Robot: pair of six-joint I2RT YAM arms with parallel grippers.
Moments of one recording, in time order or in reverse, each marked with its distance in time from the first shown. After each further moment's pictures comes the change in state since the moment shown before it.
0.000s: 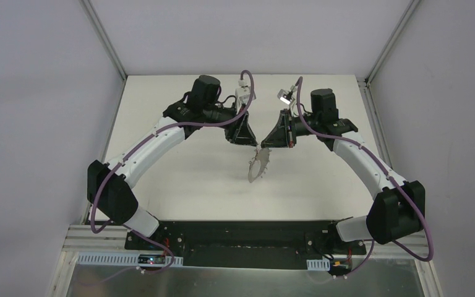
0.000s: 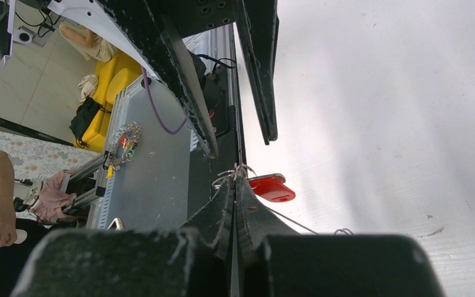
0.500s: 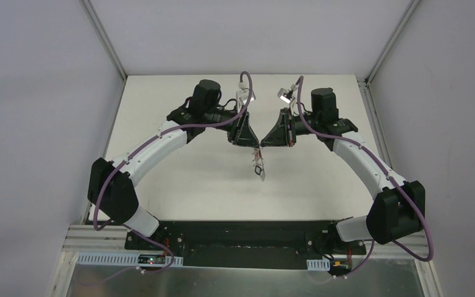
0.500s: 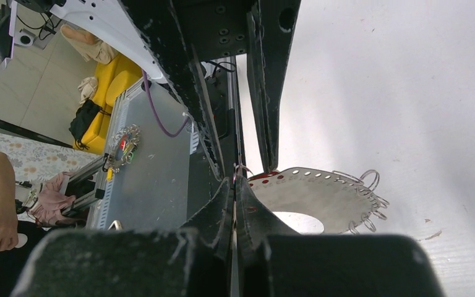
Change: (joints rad) left arm 0.000 0.006 -0.098 0.186 0.071 -0.166; right arm 0.000 0.000 0.000 0.023 0.000 0.020
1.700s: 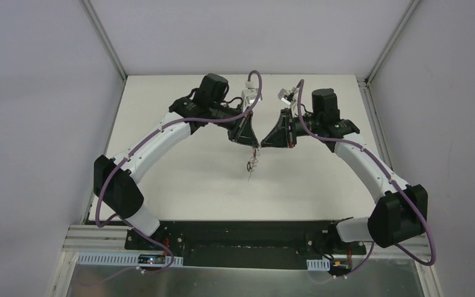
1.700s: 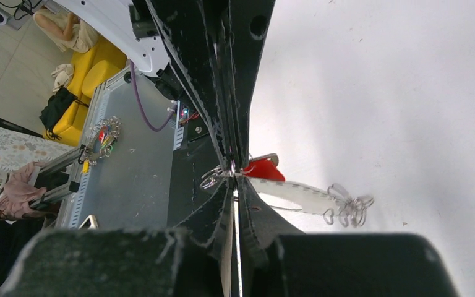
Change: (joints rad) left arm -0.019 0.037 0.128 -0.231 -0.040 0.098; right arm 0.005 -0.020 -0.001 -0.017 0.021 -0.085
